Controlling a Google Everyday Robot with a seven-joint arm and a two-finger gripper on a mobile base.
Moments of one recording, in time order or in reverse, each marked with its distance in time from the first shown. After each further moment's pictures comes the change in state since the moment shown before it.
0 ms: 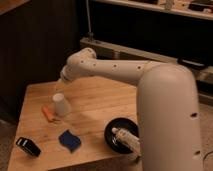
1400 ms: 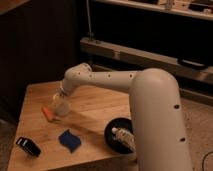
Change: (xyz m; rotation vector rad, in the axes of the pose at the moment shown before) arm 0.044 0.060 0.060 -0.176 0.027 -0.082
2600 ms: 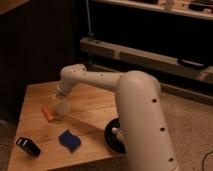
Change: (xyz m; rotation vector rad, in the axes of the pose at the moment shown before) arm 0.001 0.000 0.039 -0.120 0.058 -0.034
